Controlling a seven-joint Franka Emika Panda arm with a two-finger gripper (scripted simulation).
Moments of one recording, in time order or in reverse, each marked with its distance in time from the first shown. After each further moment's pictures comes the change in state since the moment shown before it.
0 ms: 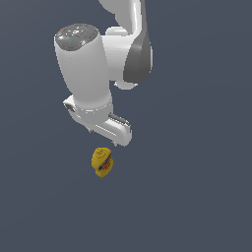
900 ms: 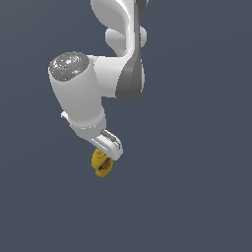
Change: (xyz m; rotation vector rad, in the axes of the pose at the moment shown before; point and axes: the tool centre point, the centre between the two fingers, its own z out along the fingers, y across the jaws) arm 0.025 0.011 0.037 -0.016 -0.006 0.105
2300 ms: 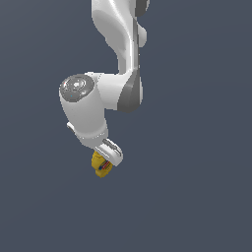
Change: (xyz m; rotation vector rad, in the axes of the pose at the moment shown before) arm 0.000 0.000 0.044 -0.002 -0.002 0.003
